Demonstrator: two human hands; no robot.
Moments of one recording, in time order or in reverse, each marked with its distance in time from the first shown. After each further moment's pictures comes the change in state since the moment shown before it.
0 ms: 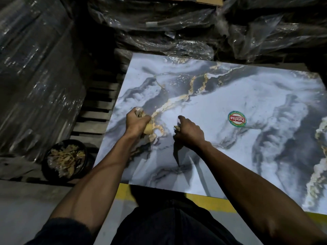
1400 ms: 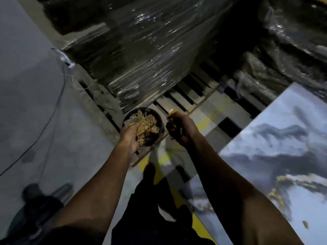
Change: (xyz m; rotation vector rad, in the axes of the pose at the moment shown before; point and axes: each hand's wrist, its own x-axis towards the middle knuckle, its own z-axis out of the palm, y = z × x) left_hand 0.032 -0.153 -0.326 -0.935 0.748 -0.565; right_hand 0.071 -0.367 0.170 1.256 -0.825 0.295
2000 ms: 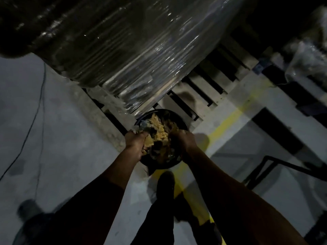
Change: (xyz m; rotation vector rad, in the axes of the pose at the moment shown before) left_hand 0.289 0.003 -0.008 0.437 0.130 -0.033; right_hand 0.296 0.107 0.035 -0.537 0.345 0.157
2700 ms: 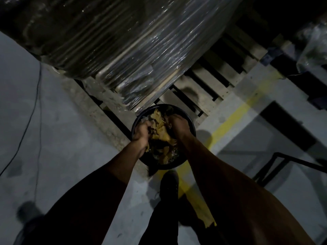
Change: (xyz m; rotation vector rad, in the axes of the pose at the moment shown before) left_hand 0.050 -0.015 0.021 0.022 -0.256 -0.085; right_hand 0.051 -0.006 0.041 -0.024 -0.025 -0.047
